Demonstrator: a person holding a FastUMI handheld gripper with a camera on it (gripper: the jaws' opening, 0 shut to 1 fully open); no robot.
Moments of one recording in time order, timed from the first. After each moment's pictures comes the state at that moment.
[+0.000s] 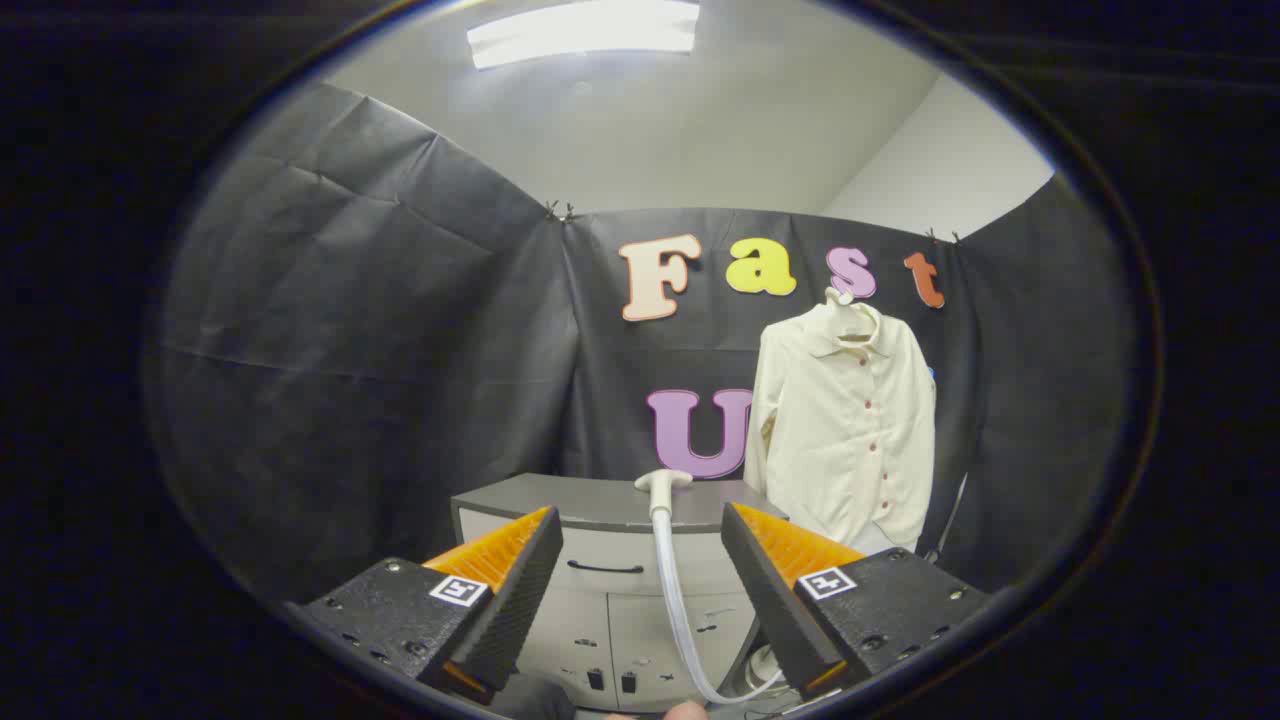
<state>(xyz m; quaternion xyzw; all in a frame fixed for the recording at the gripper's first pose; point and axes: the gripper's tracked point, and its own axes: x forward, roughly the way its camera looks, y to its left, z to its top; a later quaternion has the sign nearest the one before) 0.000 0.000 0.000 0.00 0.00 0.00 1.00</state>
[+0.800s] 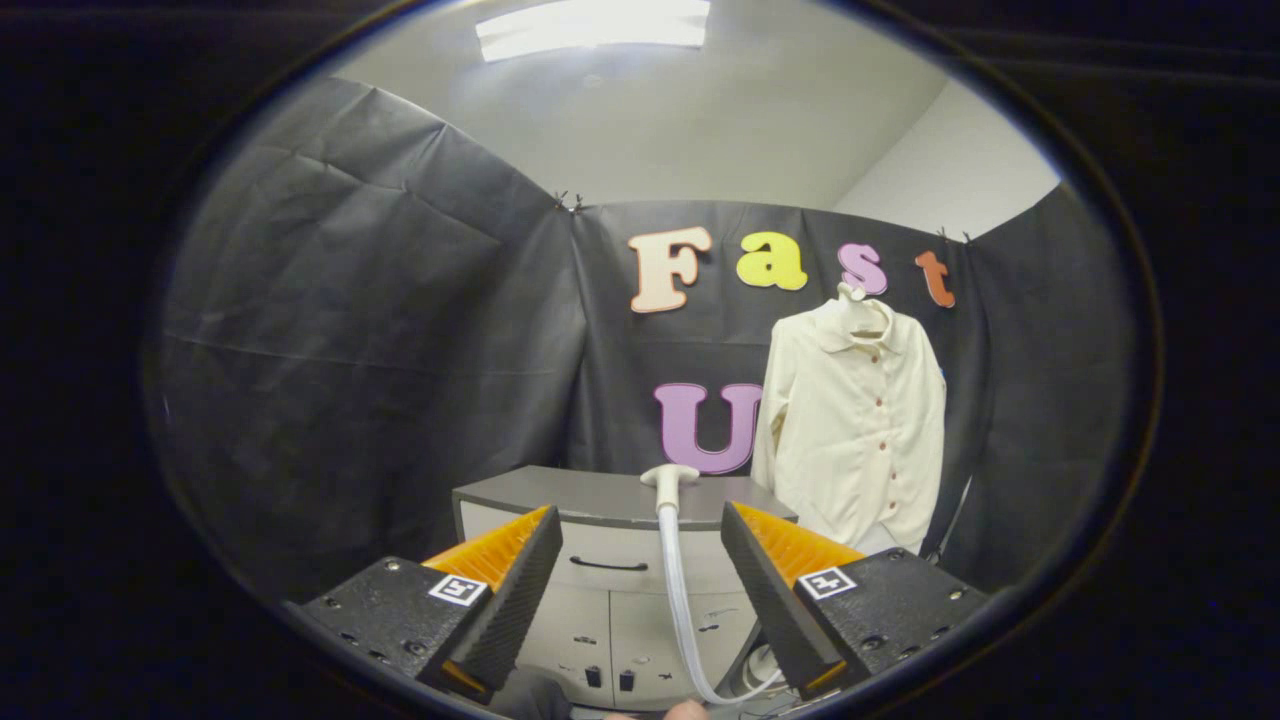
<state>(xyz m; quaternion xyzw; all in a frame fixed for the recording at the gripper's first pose) 0.017 0.011 -0.007 -0.01 0.02 0.01 1.00</state>
